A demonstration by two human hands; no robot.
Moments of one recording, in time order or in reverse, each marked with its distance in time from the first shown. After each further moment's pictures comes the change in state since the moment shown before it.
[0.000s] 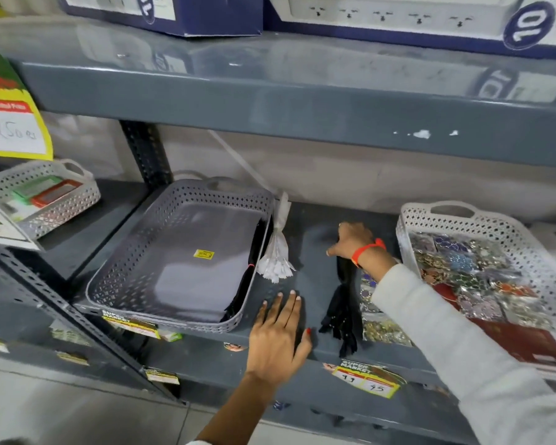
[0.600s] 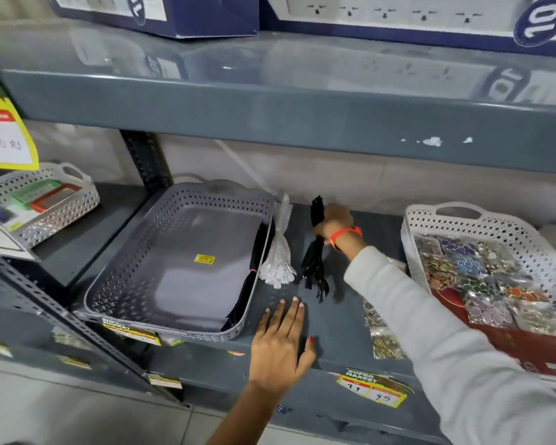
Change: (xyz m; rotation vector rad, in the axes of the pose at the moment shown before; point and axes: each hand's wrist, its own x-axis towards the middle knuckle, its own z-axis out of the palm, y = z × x) left_hand 0.000 -0.002 -0.002 -0.039 -0.028 -0.016; right_hand 0.043 -0.042 0.003 0.288 0.067 0.017
